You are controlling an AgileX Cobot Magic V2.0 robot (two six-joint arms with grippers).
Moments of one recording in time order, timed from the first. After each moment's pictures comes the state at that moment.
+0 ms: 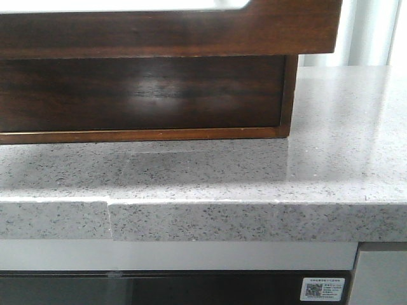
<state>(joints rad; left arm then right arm) -0.06 0.00 0.00 -0.05 0.08 0.01 0.12 0.48 -0.68 0.21 0.61 -0.27</state>
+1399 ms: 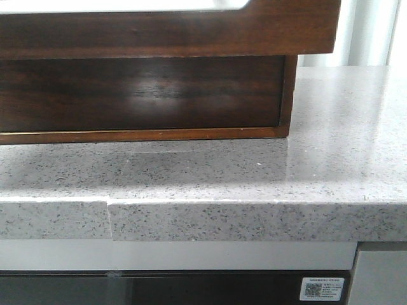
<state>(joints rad) -0.06 0.00 0.00 -0.05 0.08 0.01 0.02 -0.01 0.01 -0.12 0.03 0.09</state>
